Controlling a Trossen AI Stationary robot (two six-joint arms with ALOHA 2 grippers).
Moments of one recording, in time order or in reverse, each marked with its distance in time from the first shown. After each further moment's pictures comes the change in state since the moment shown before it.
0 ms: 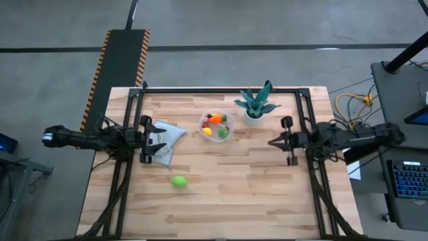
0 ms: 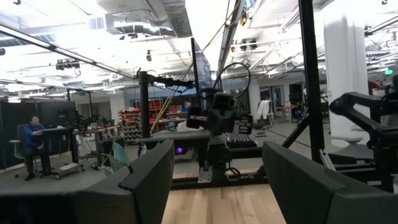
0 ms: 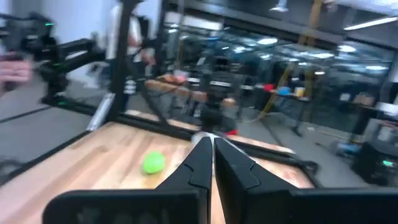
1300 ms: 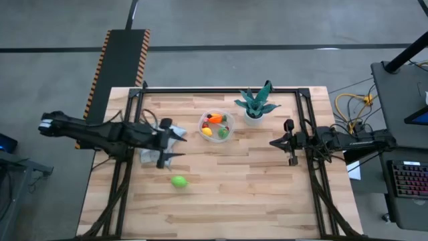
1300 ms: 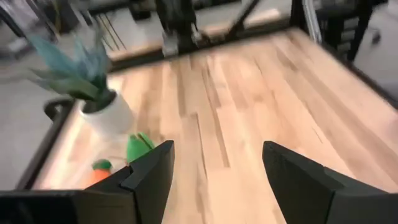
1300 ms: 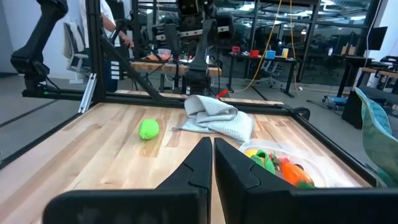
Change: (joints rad) left arm -0.054 0.491 0.639 -0.801 0.005 0.020; right arm -0.019 -0.279 -0.144 -0.221 0.087 0.151
